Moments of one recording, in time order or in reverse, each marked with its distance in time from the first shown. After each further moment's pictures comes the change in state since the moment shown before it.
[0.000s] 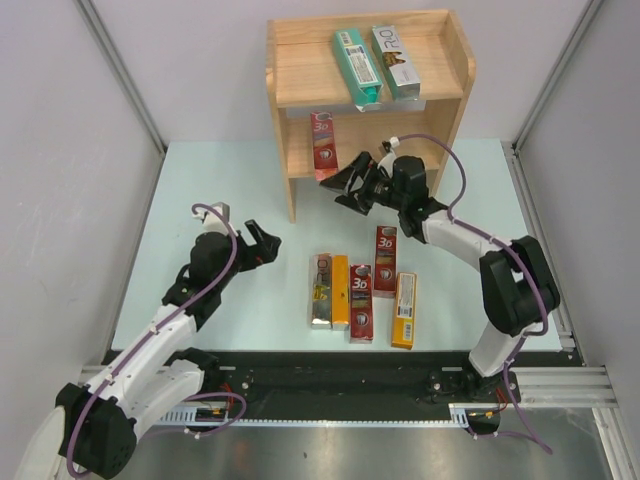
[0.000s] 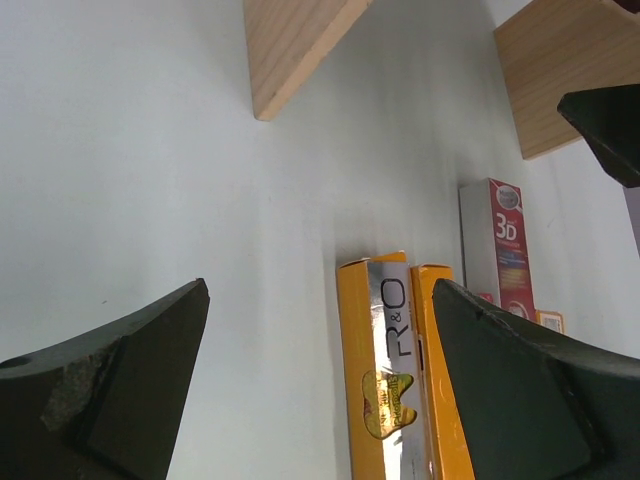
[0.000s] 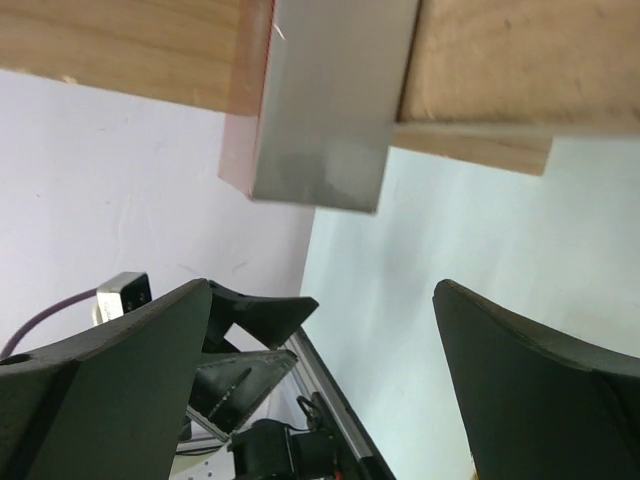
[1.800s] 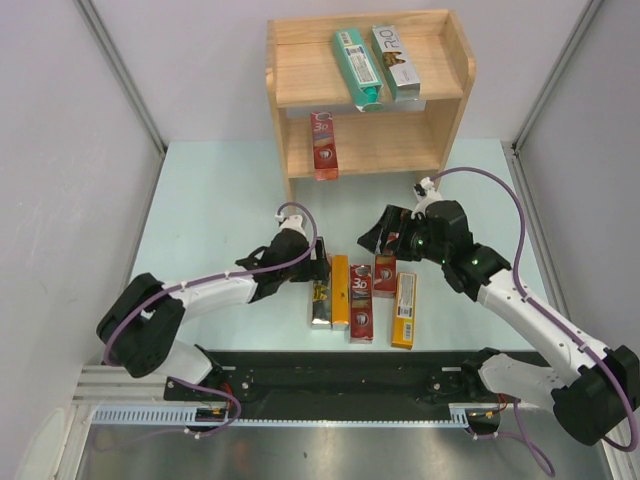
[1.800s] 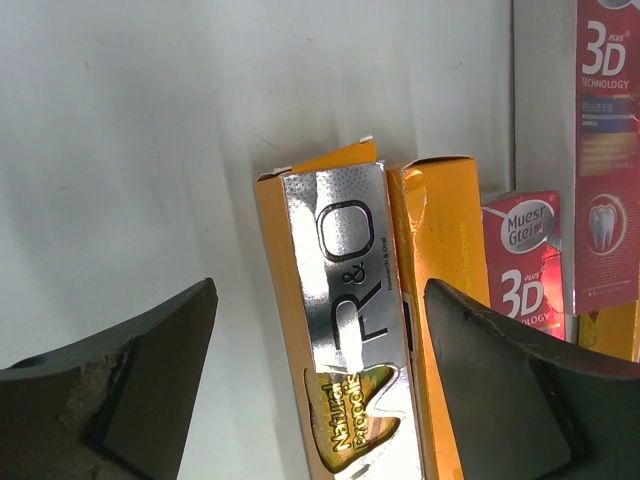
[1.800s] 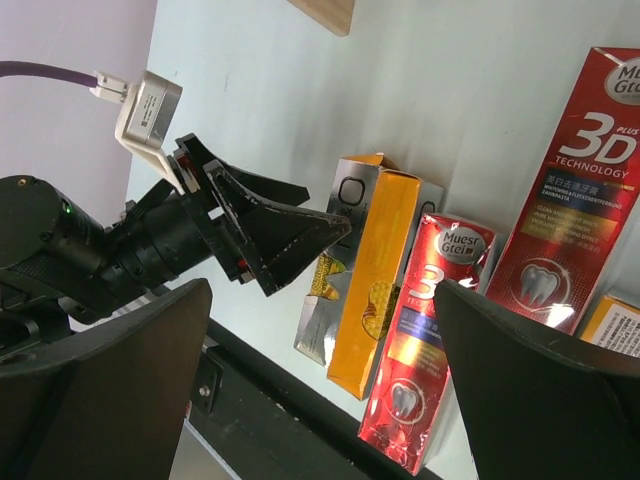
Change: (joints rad) left arm -0.353 0.587 0.180 0.060 -0.086 -0.045; right arm 0.091 -0.660 -0.297 -0.640 0.318 -0.381
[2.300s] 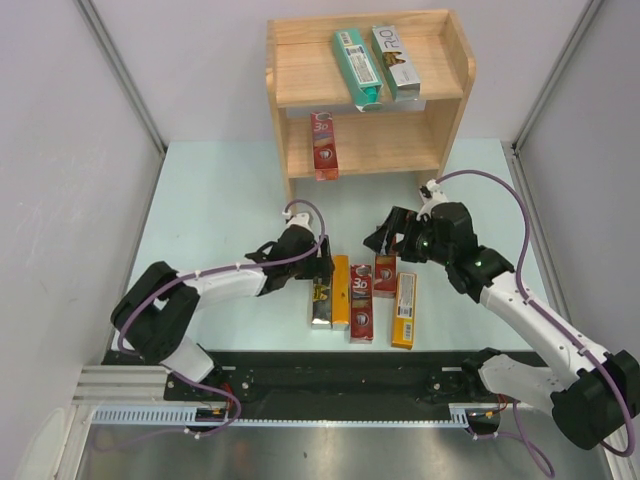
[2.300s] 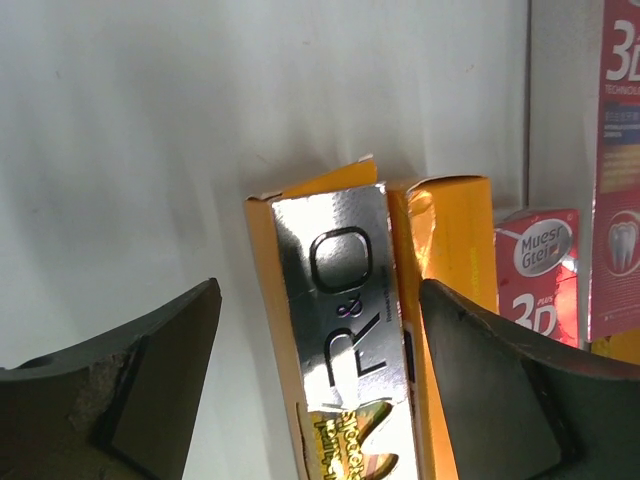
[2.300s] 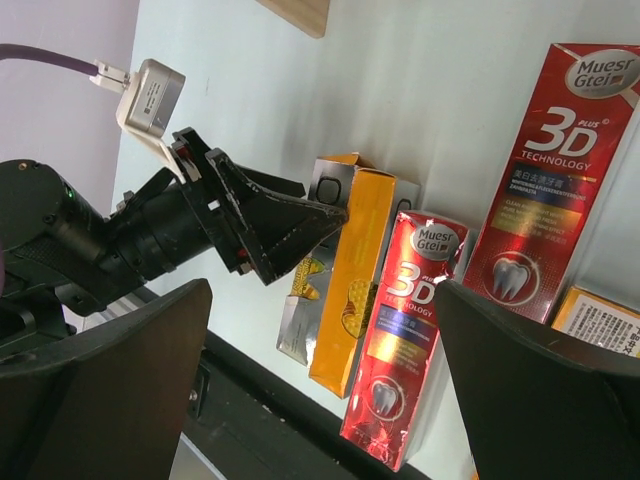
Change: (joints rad) left arm -0.001 0.095 0.057 -0.006 0.005 0.000; right arm -0.043 -0.020 -0.030 -0.003 -0.011 -0.017
